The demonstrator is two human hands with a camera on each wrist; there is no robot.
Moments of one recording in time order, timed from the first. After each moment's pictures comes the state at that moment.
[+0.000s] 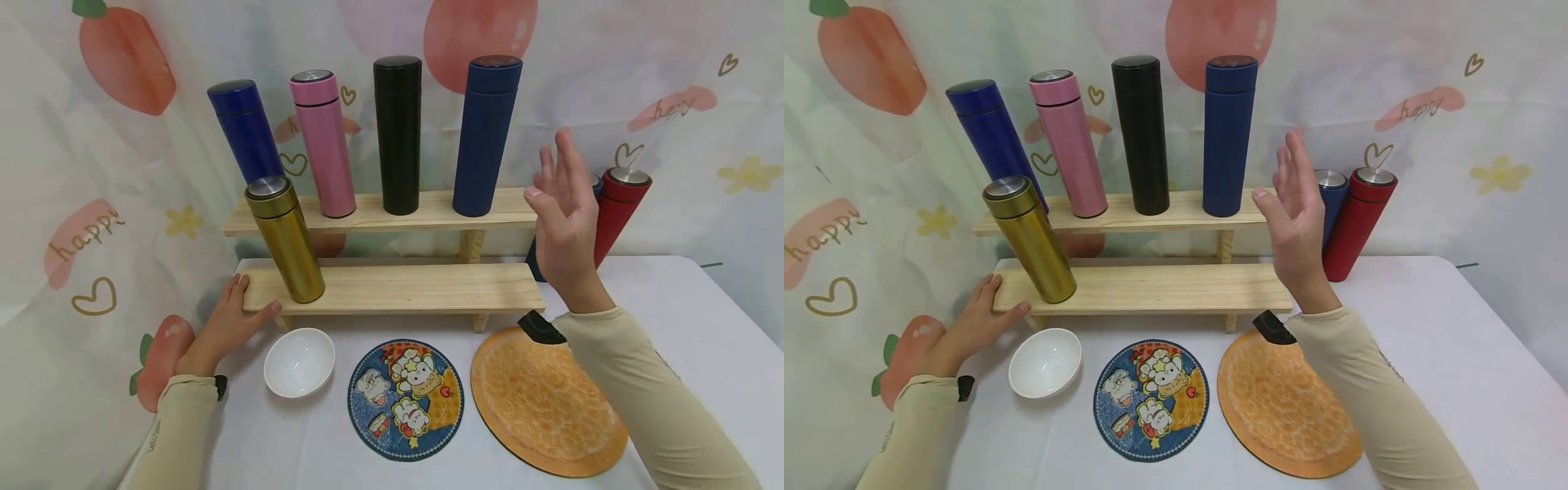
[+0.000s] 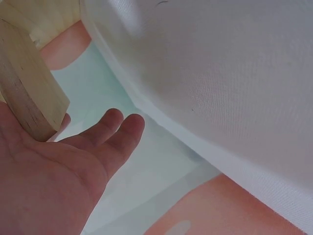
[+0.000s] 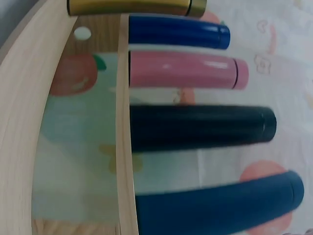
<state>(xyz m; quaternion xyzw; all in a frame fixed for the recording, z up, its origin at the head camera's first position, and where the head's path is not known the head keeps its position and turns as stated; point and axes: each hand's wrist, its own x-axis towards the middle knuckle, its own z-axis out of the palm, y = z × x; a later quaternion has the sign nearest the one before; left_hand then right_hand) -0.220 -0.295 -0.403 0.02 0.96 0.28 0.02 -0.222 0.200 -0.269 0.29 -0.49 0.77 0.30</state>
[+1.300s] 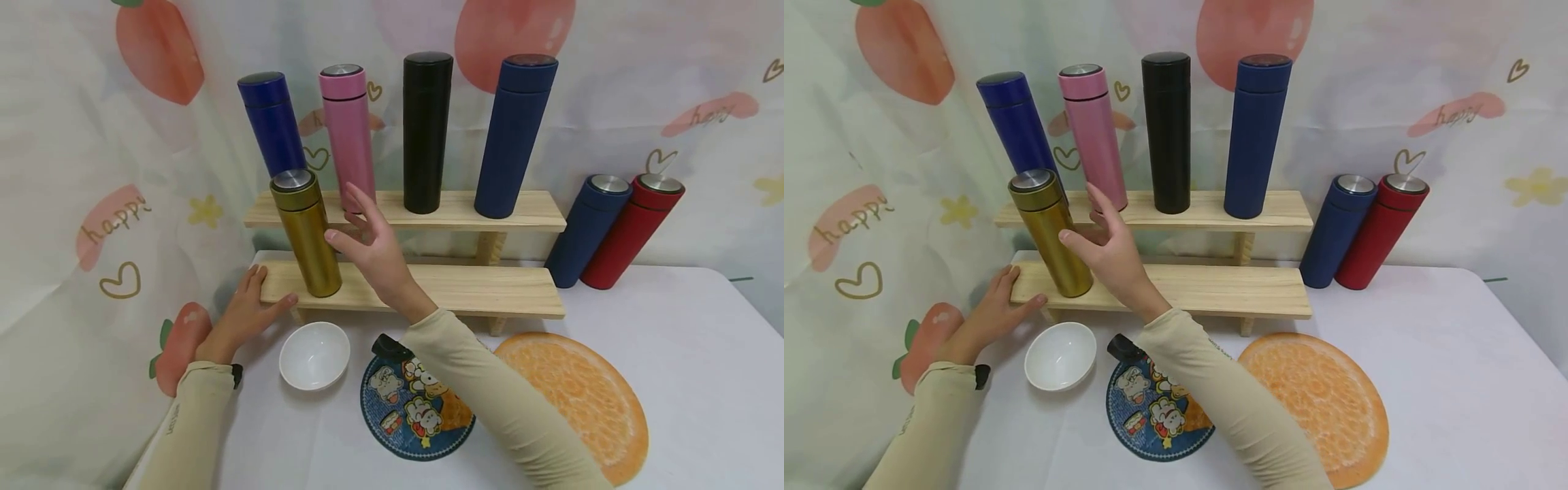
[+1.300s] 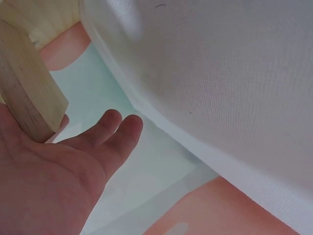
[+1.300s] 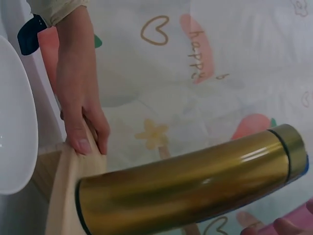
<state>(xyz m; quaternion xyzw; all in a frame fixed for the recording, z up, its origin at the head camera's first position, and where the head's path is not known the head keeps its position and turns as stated) -0.222 -0.297 -0.406 0.01 0.96 0.28 0.01 -0.233 -0.013 -0.302 0.29 -0.59 0.75 0.03</state>
